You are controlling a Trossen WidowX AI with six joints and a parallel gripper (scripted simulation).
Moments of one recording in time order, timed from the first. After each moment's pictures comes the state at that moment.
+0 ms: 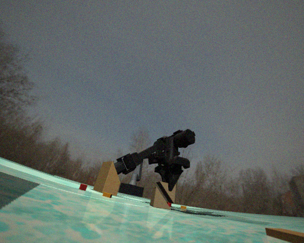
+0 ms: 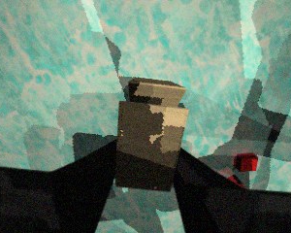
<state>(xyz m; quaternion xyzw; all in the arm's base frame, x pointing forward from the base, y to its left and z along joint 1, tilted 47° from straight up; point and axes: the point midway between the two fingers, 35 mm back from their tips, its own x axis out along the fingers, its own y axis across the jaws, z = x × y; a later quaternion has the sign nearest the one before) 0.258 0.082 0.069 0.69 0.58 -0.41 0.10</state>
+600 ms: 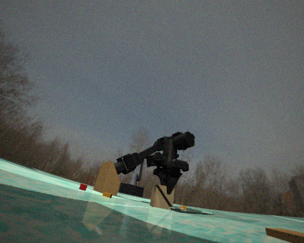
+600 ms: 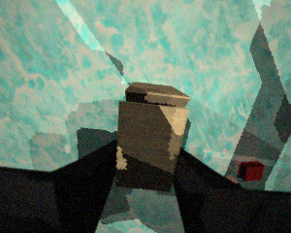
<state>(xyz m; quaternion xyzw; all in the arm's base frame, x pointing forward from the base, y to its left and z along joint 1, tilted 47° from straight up) 0.255 0.088 0.059 0.69 0.58 -0.41 0.10</state>
